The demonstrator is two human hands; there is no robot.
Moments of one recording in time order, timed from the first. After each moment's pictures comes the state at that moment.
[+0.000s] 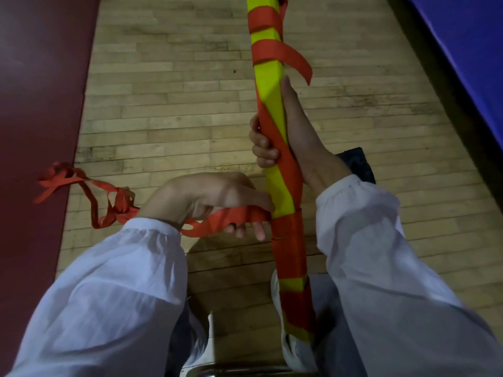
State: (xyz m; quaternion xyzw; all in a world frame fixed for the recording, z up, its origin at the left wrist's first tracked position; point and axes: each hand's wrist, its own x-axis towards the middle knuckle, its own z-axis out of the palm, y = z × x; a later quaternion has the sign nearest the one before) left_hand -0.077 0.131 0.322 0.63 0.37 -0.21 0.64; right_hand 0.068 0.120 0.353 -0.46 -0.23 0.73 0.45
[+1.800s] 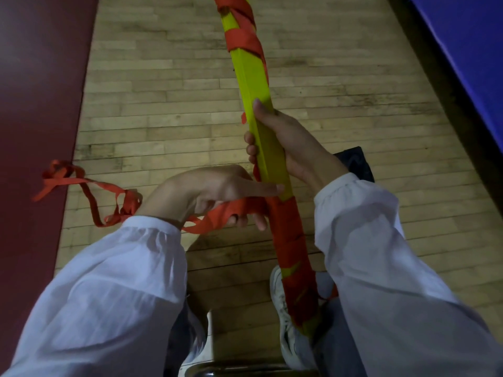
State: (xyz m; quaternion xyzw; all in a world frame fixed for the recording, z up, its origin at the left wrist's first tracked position) left_hand -0.080 0.131 0.333 0.63 0.45 -0.13 0.61; right_hand 0.060 0.120 0.348 -0.53 -0.25 0.66 0.47
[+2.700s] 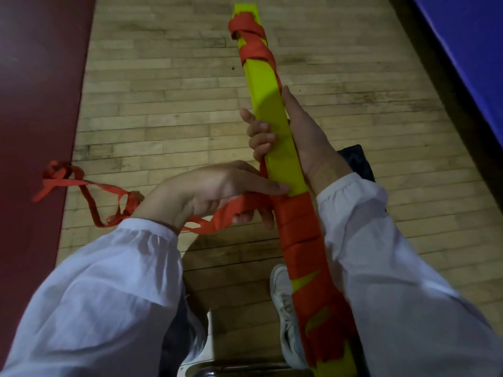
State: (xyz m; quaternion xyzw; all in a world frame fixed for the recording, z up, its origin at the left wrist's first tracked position) left_hand -0.073 0.121 0.362 0.52 0.33 -0.10 0.78; right_hand 0.075 0.121 0.345 -0.33 -0.07 0.82 0.46
